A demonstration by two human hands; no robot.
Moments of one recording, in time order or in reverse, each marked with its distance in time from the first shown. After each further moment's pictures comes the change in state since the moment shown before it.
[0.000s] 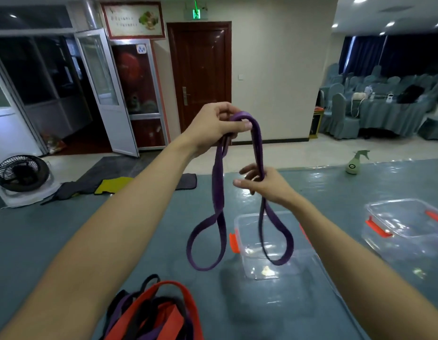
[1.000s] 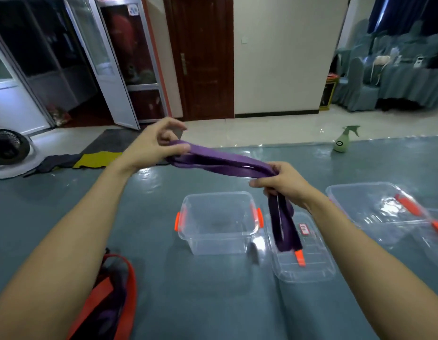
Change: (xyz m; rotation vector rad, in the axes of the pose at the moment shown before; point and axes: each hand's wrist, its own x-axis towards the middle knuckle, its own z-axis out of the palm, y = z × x) left_hand -0.002 -0.055 0.113 0.274 0.028 -0.152; right_hand -0.040 0.155 -0.193 0.239 -0.163 0.168
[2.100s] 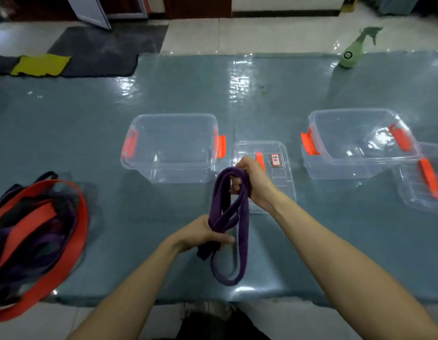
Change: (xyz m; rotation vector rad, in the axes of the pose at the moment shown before) left_hand -0.175 -0.109 0.392 -0.476 -0.581 -0.749; right_hand -0.062 0.173 0.020 0.573 -0.011 0.595
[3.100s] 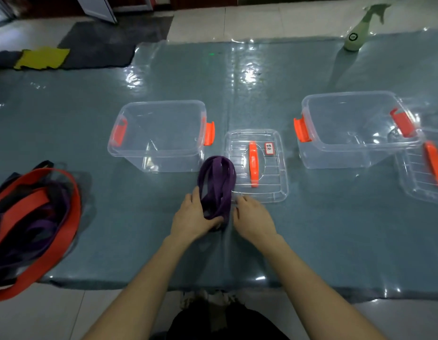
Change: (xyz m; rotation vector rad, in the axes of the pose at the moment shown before) left_hand 0.020 0.000 0.045 0.649 0.659 -0.116; right_hand -0.031 0.125 -0.059 -1.361 0.194 -0.314
